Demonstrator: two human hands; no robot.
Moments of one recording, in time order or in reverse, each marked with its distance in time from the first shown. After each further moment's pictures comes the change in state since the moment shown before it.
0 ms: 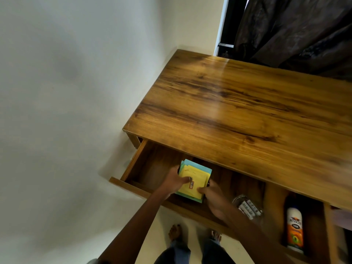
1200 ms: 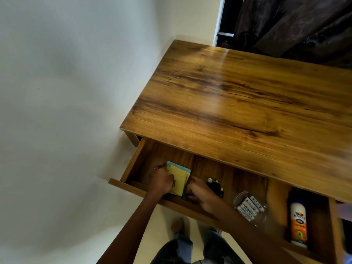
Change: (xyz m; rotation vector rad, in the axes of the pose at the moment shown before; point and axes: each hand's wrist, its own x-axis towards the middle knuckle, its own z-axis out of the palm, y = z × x) left_hand 0.022 -0.044 -0.030 0.529 0.228 0.010; right_hand 0.022 0.005 0.035 -0.279 -0.114 0.052
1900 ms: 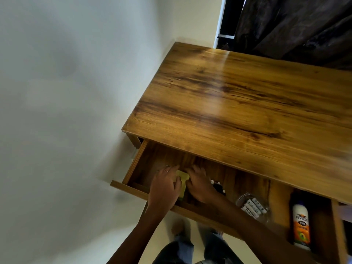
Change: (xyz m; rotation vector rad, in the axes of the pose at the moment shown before) left_hand -0.036 0.002 0.002 0.175 0.357 0.473; right_hand 0.016 -0.008 -0.009 -0.975 0.170 -0.497
